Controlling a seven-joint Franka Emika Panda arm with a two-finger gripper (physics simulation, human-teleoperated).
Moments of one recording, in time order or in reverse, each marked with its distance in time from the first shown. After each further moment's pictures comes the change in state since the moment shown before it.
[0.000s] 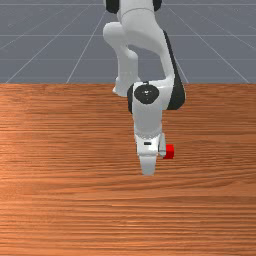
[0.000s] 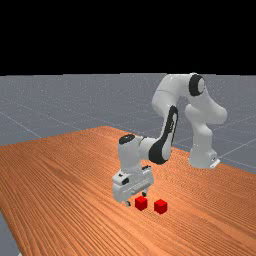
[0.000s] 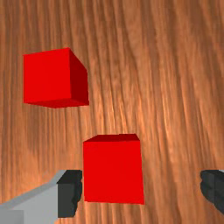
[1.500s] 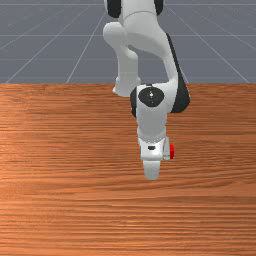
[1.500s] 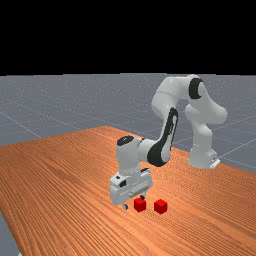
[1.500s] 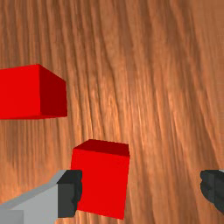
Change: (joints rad) arm 0.020 0.052 -0.007 0.095 -0.006 -0.022 0.034
